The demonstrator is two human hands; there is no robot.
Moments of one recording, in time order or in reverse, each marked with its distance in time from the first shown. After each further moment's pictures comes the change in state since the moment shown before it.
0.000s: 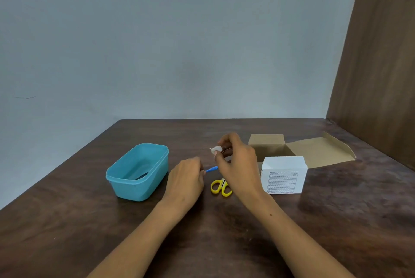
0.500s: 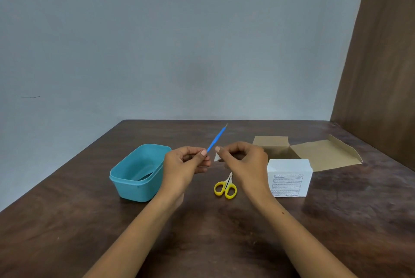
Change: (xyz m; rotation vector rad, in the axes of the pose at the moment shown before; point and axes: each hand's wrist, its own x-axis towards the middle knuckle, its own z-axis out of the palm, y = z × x) left_hand 0.003 0.004 -0.023 -1.167 0.134 -0.403; right_hand 0.001 -0.014 -0.010 0.317 0.035 0.253
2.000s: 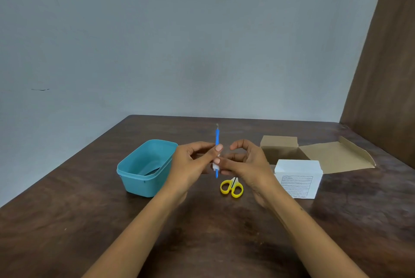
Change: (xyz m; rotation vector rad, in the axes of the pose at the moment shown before) left_hand -0.003 0.005 -0.004 0.109 -0.116 0.070; right_hand -0.003 -0.008 -0.003 0.376 -0.350 0.283
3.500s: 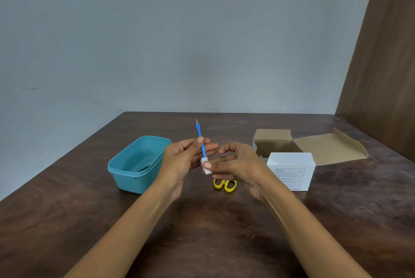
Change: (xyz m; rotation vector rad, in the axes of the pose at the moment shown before) left_hand 0.000 0.000 0.003 -0.245 -0.027 -0.125; right_hand 0.002 0.001 -0.009 0.006 -0.124 0.205
